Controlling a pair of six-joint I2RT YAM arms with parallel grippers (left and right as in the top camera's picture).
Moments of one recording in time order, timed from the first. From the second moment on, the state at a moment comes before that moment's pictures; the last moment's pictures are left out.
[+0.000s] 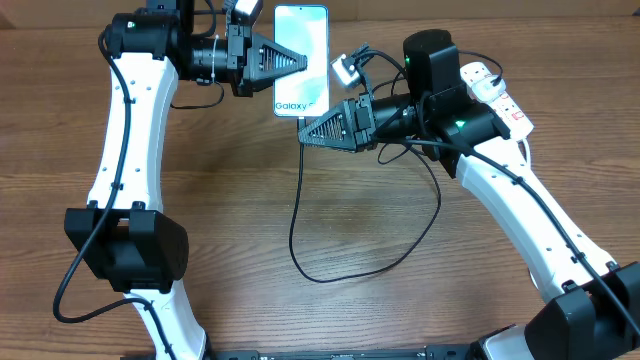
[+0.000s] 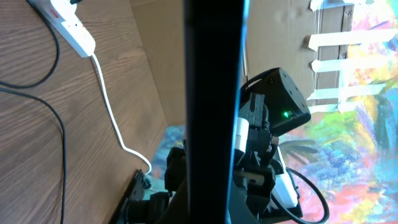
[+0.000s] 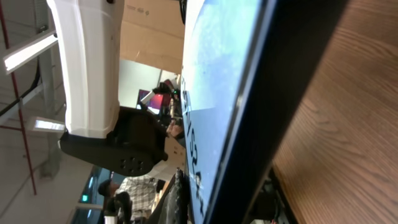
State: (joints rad) left arm -0.06 2.04 2.13 -1.31 1.46 -0.15; right arm 0.39 1.64 1.42 -0.32 -1.29 0.70
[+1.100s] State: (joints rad) left arm -0.06 2.05 2.13 -1.37 1.46 -0.09; right arm 0.37 1.64 1.42 -0.33 -1.31 0.72
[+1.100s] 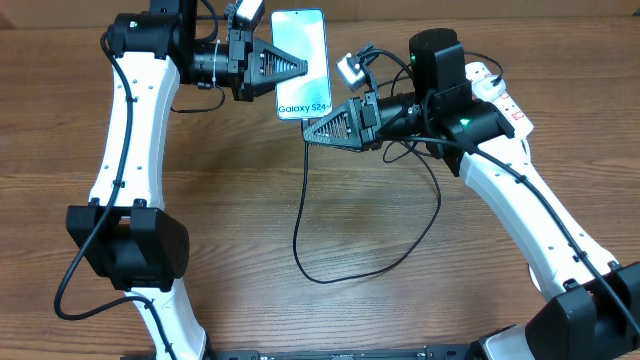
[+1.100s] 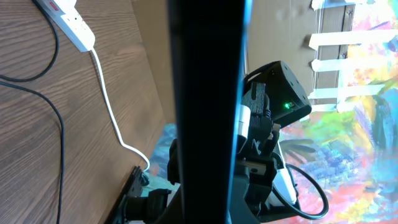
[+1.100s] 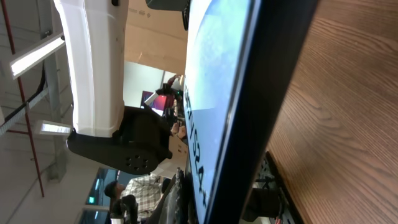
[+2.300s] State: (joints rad) left arm -0.06 2.05 2.13 -1.21 1.26 -0.21; right arm 0.35 1.64 1.43 -0.68 -1.07 0.61
